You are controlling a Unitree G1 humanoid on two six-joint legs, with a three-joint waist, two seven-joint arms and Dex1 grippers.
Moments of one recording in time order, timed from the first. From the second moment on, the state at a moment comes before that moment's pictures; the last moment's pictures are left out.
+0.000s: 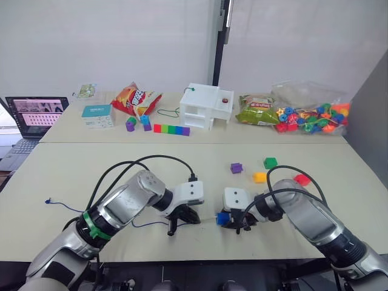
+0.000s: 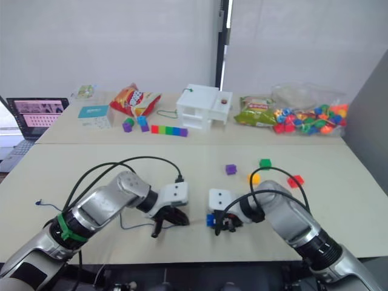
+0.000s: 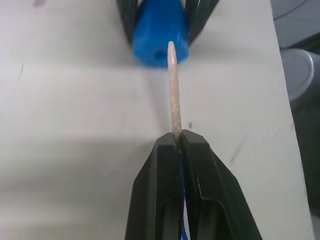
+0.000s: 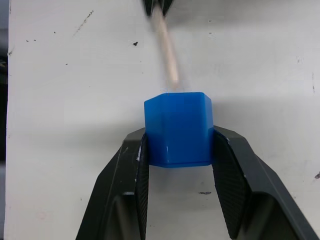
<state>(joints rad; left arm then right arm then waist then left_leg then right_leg) -0.71 0.66 -0.57 -0.25 -0.20 0.91 -1.20 -0.51 -0.76 0.46 -0.32 -0.02 0.67 1.23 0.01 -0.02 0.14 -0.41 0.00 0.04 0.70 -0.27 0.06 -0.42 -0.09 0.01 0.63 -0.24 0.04</state>
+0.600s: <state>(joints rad) -0.90 0.67 -0.75 -0.18 -0.21 1.05 -1.26 -0.52 -0.76 0.47 -0.29 -0.02 0.60 1.27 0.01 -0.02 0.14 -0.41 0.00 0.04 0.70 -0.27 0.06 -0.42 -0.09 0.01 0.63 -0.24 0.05</state>
